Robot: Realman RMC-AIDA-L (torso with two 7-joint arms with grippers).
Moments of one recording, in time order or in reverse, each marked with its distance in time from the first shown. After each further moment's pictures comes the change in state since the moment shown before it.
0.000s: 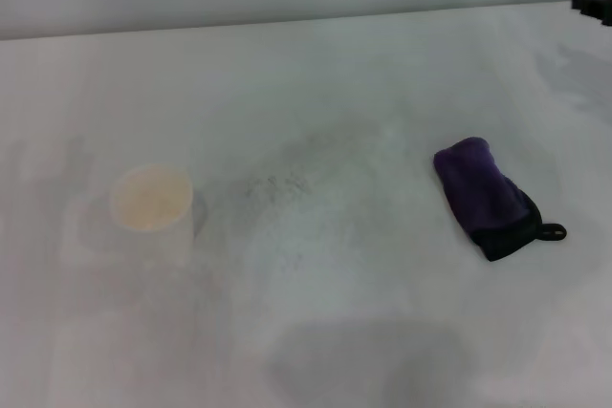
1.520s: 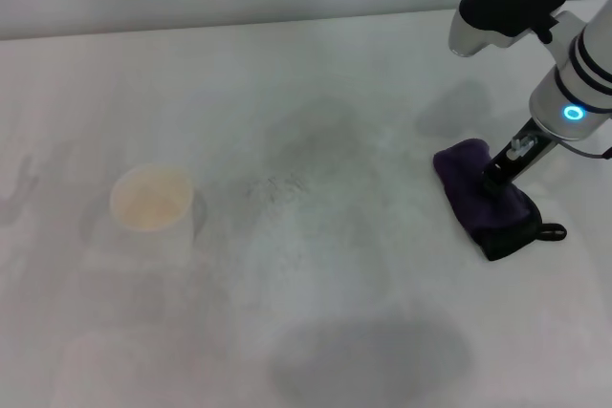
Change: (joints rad) left arm 0.055 0.006 -0.004 0.056 0.219 0.025 0.006; right arm 0.255 0.008 -0.715 -0.062 -0.659 0.473 0.813
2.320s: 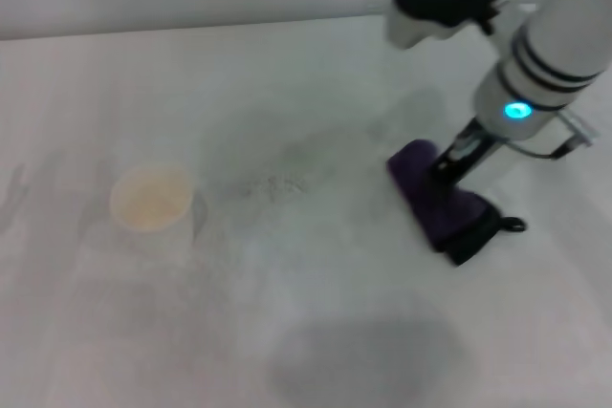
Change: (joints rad) left arm 0.042 0.008 -0.002 0.035 0.029 -0.003 -0.002; right arm 0.000 0.005 -0.210 -0.197 0.108 0.069 0.221
